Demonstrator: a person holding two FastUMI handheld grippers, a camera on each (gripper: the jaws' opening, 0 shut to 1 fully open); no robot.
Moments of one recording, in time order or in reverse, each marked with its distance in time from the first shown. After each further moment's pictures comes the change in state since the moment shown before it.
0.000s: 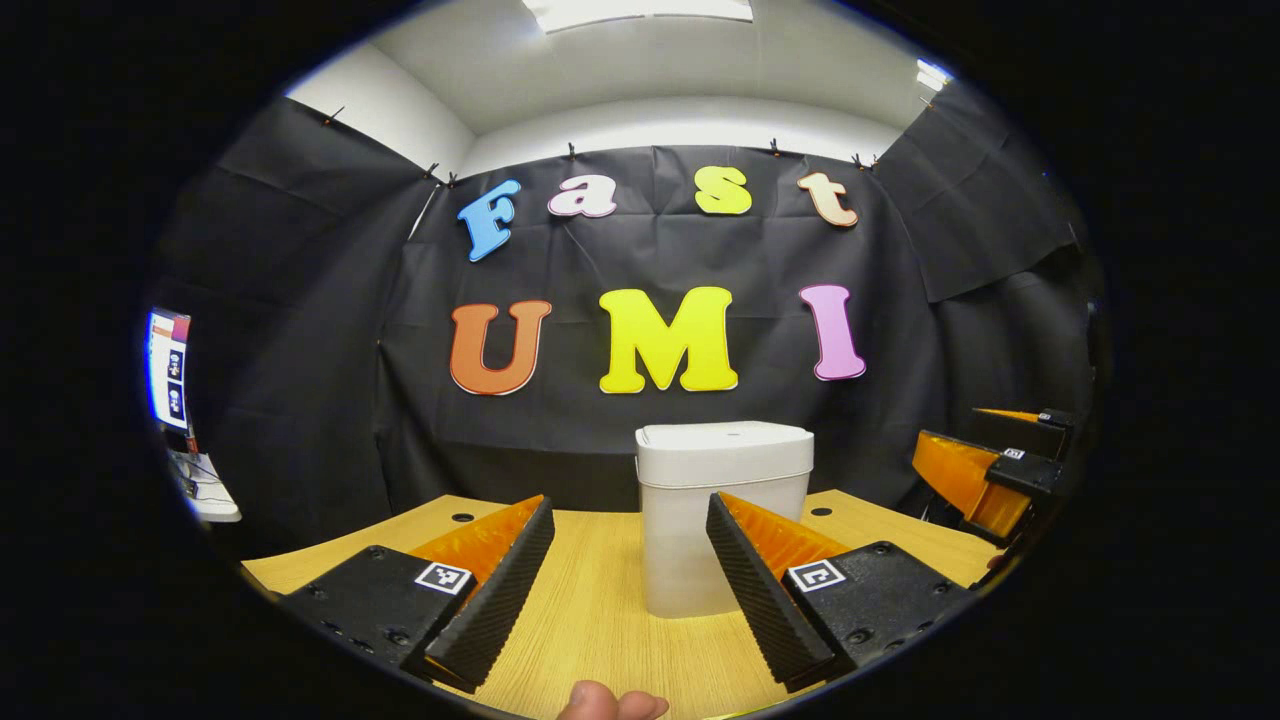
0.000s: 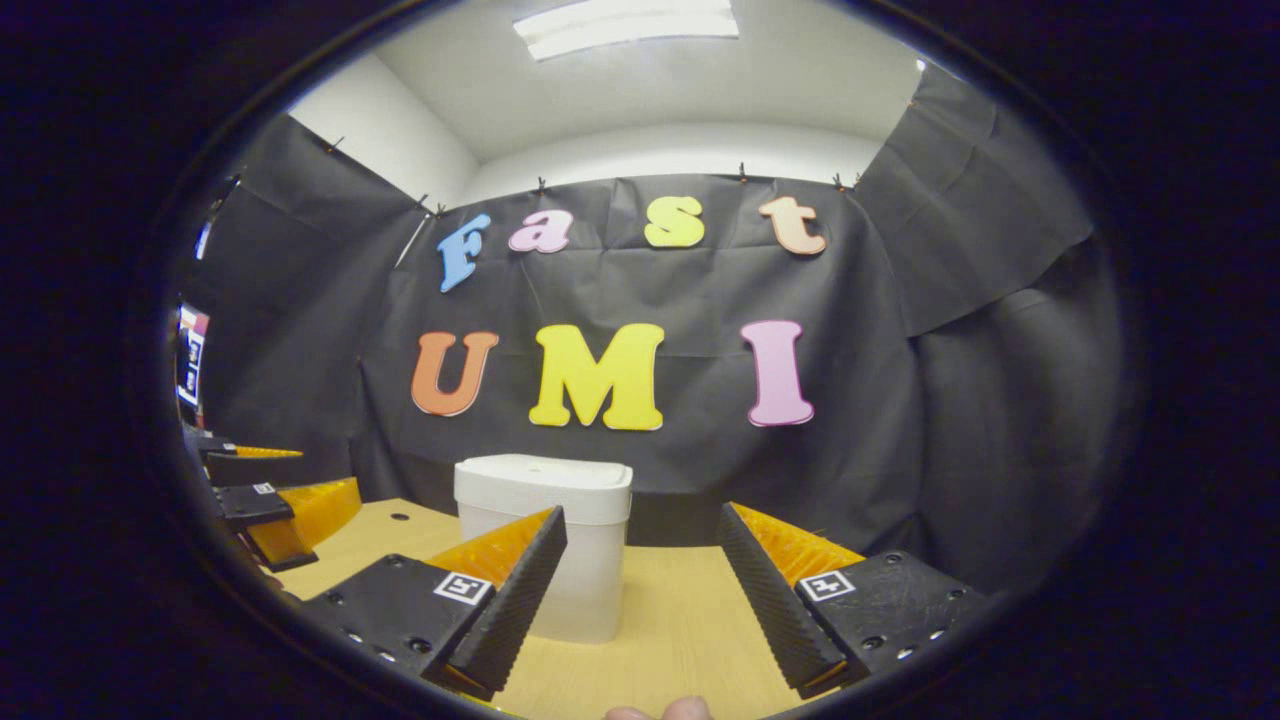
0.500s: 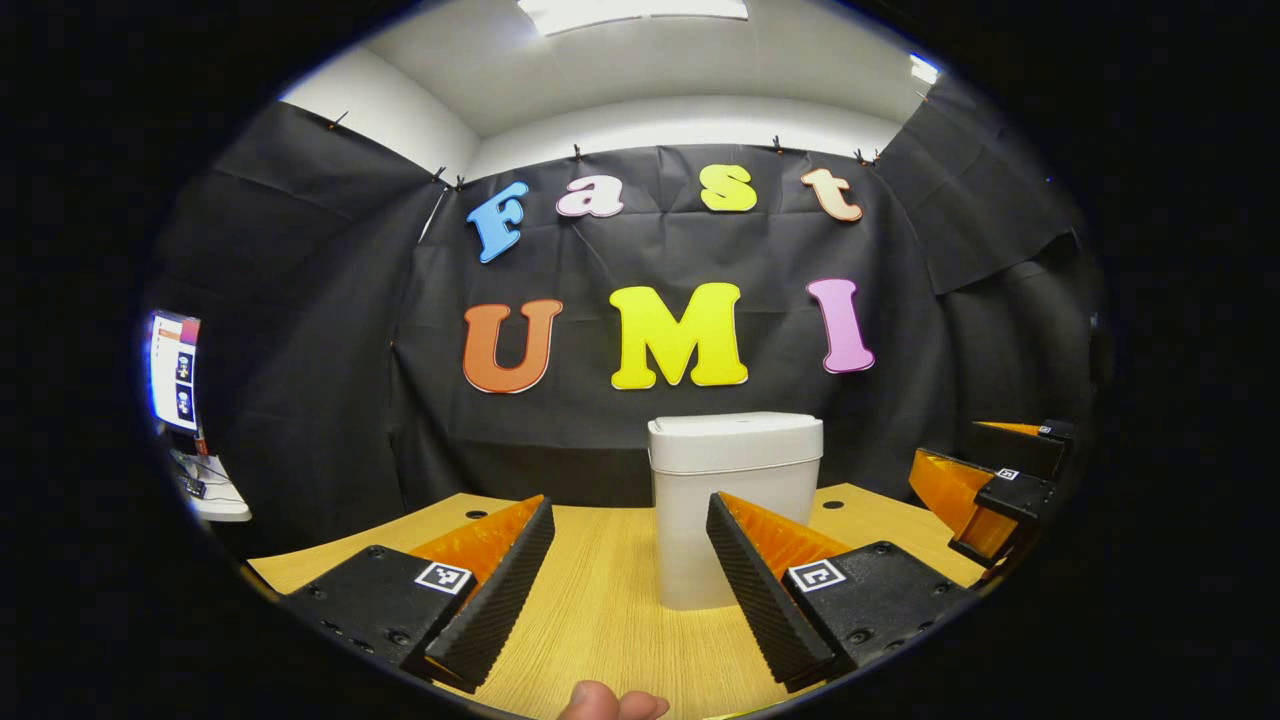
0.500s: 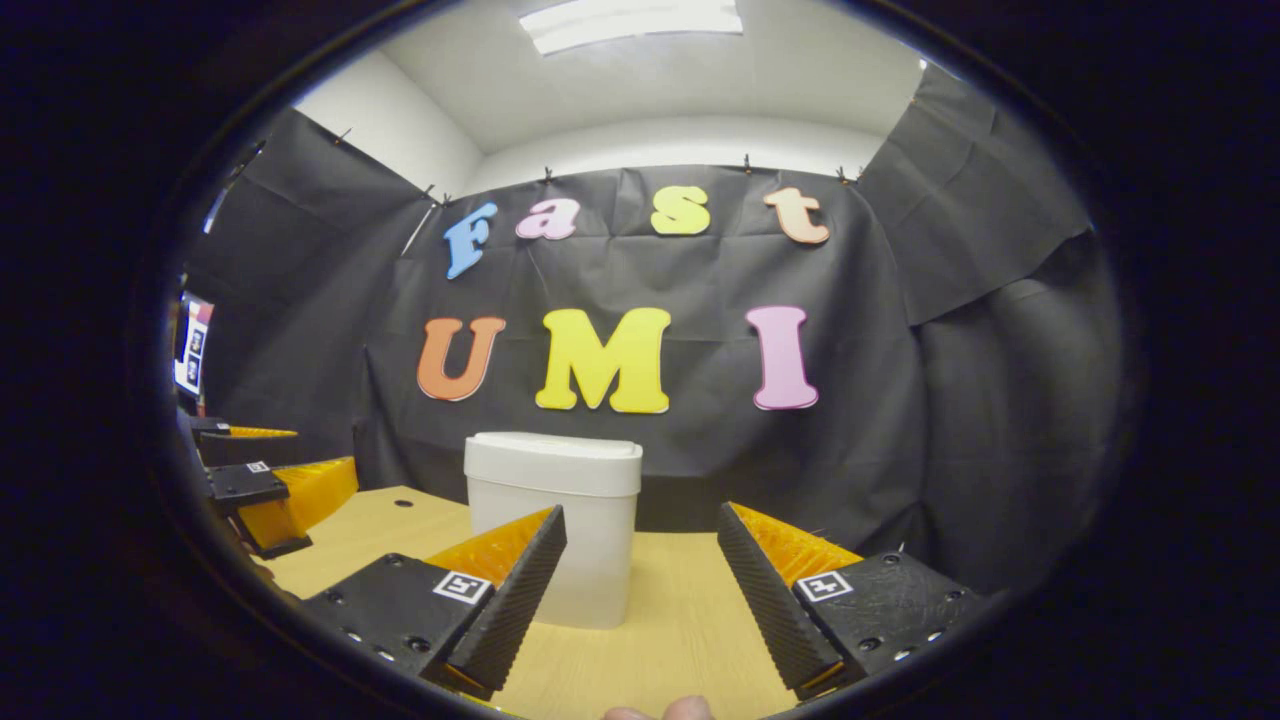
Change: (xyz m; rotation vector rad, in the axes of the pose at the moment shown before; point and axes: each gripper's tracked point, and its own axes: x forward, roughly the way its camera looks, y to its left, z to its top) left arm -0.006 0.004 -0.011 0.013 0.001 0.021; right arm -0.004 0.006 -0.020 0.002 0.008 -0.011
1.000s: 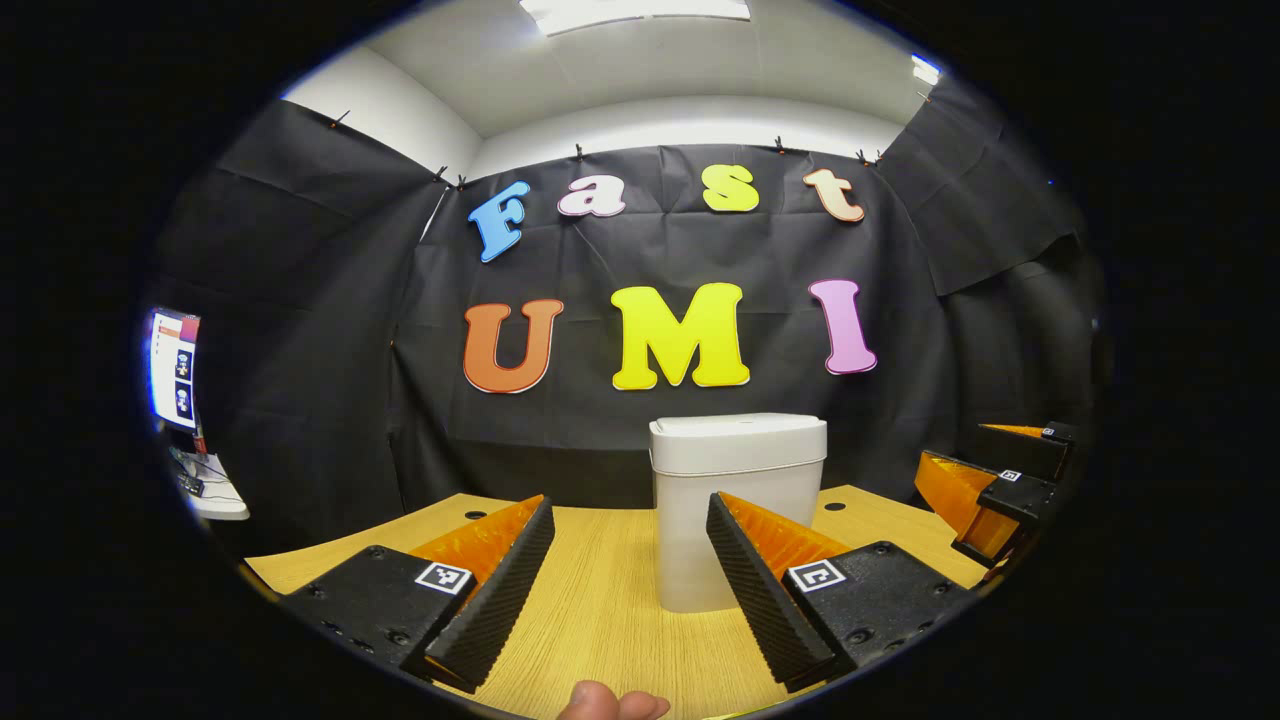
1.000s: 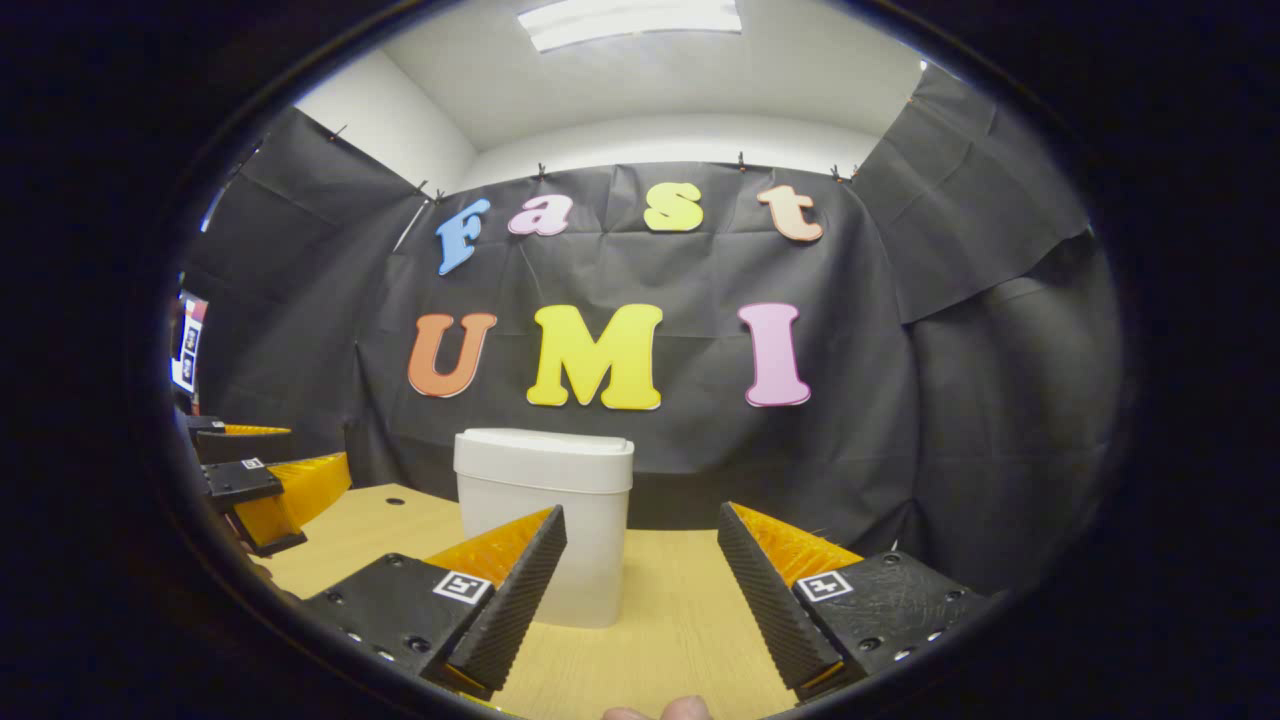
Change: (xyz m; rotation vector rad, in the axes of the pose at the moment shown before) left arm 0.006 0.003 -0.002 -0.004 -0.002 0.003; right arm 0.004 -0.002 -0.002 0.002 0.005 -0.019
